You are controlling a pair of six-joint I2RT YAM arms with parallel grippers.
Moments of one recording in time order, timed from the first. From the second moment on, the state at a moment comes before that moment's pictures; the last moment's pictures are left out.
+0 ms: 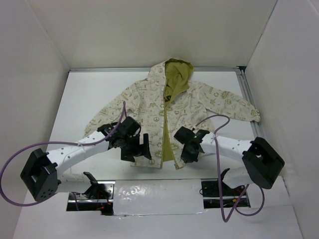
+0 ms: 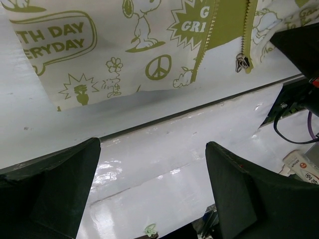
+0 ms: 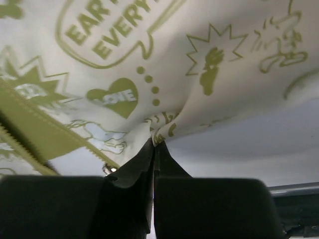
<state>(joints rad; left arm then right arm) -0.76 1.26 0.86 -0.76 0.24 -0.87 0.81 1.36 0.67 -0.71 0.14 1.16</state>
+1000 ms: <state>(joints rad) -0.73 1.25 0.90 -0.74 0.24 -0.87 0.72 0.94 0.46 -0.76 0.10 1.24</state>
